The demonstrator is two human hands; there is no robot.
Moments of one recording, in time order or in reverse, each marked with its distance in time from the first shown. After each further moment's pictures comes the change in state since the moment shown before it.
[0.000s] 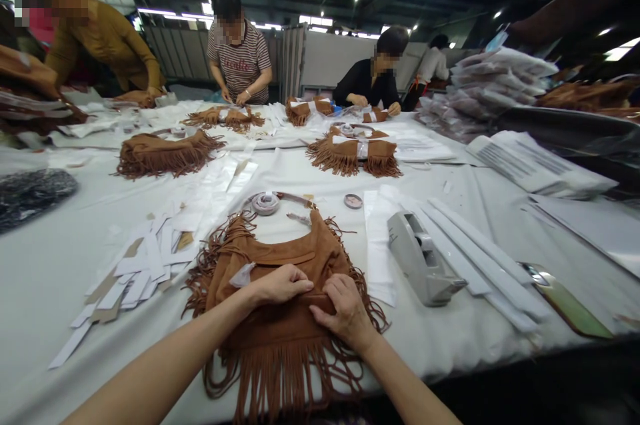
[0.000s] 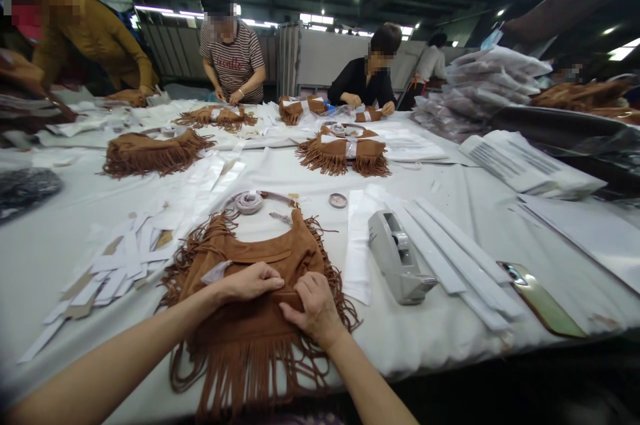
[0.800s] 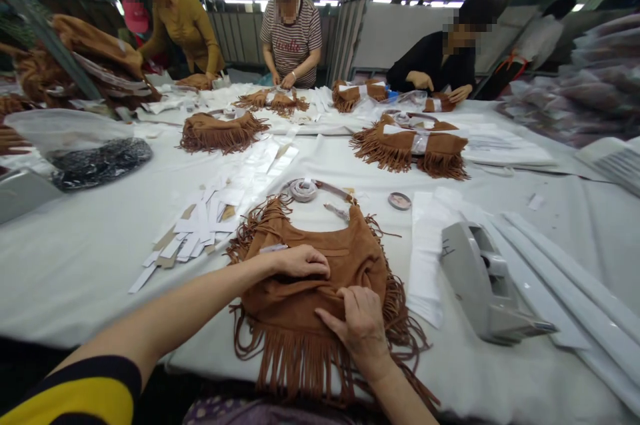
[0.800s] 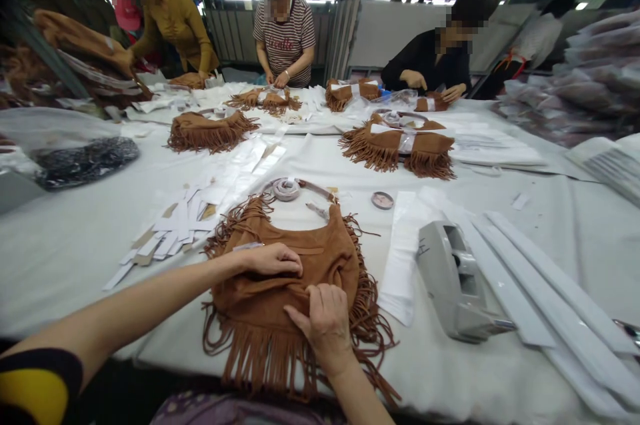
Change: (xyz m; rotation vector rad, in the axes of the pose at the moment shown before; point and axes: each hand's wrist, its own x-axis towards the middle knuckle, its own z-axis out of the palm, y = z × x) left_hand -0.013 -0.027 -0.034 0.009 -0.045 0.056; right_hand 0.003 -0.039 0.021 -0.141 0.069 0.021
